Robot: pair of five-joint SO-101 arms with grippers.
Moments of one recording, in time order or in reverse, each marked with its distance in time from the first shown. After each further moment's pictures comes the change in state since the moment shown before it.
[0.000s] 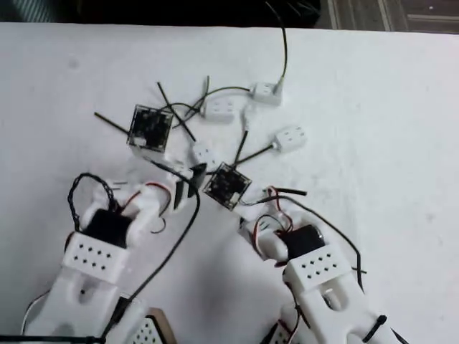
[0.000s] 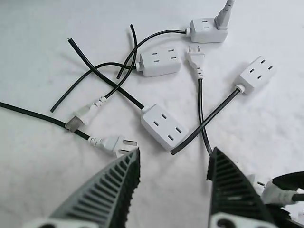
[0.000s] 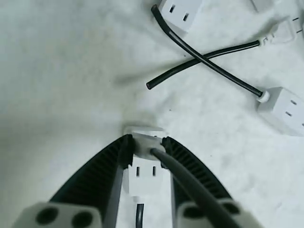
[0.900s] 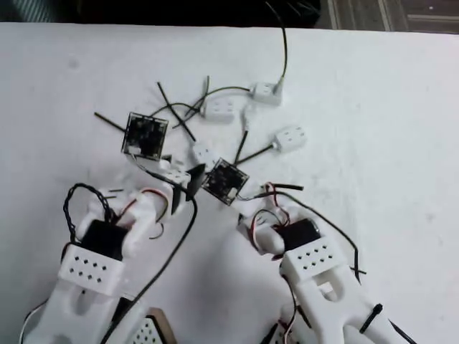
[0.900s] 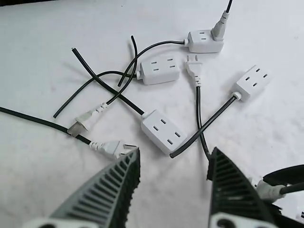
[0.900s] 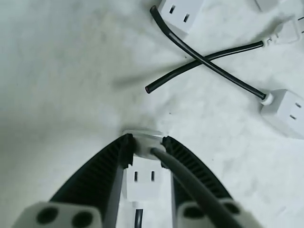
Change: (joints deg) left arm 0.0 -5.1 2.7 -0.4 0.0; right arm 0.4 5.3 -1.5 -2.1 -0.1
